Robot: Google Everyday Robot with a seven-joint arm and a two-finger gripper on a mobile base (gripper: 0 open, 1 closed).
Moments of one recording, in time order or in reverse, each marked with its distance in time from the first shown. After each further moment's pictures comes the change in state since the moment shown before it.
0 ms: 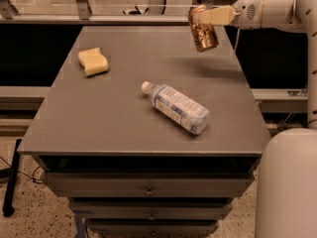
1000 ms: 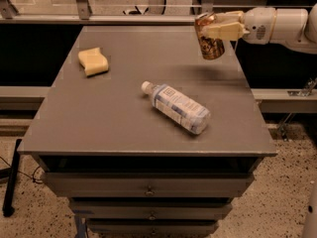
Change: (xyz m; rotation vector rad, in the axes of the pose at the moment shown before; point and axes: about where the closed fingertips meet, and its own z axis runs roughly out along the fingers) arm 0.017 0.029 -0.025 -0.059 -0.127 -0.353
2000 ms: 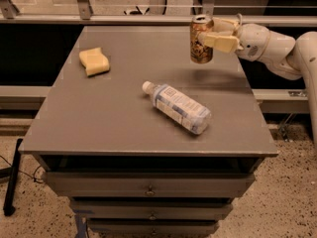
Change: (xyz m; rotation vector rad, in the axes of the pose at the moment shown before) arm 0.003 0.027 0.005 -0.095 -0.307 -0.087
